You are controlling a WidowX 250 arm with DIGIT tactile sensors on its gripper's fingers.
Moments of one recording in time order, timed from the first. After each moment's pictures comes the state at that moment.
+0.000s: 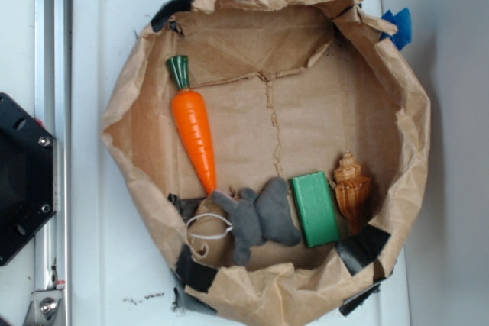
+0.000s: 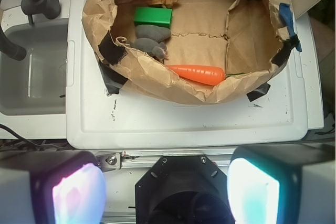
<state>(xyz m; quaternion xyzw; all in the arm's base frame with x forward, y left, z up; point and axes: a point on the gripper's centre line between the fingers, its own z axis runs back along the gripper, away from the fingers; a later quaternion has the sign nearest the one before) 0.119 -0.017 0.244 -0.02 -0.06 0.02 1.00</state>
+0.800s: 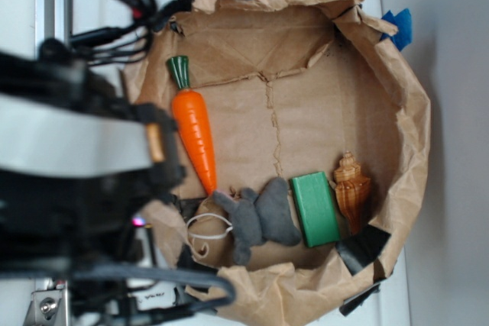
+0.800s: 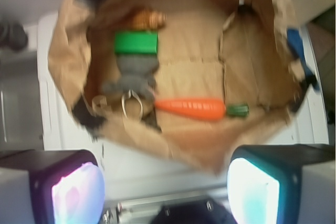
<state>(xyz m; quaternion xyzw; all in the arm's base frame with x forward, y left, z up) 0.195 -0.018 0.209 0.01 -0.06 0.08 1.00</state>
